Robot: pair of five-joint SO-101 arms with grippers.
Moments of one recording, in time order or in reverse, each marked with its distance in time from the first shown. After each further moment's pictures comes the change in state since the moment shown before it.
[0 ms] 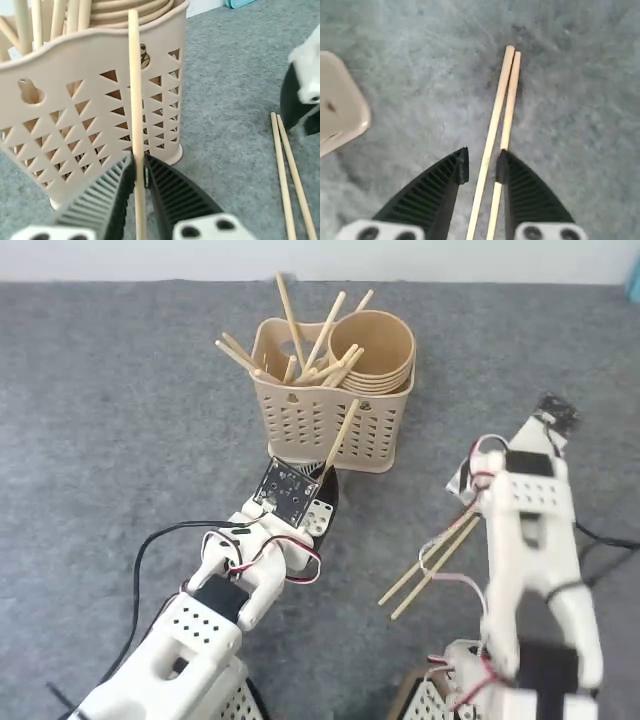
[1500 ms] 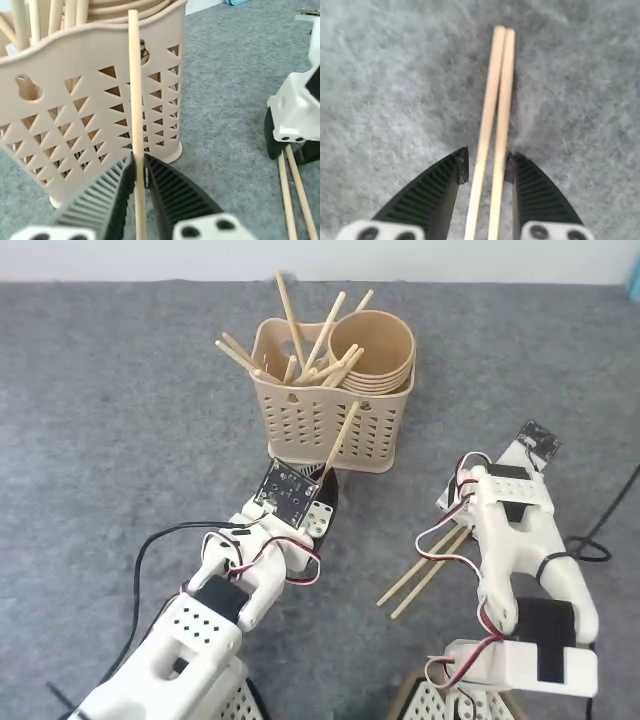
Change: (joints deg) left arm 0.0 0.0 0.5 0.0 -0.1; right arm -0.4 8.8 7.8 -14.4 -3.4
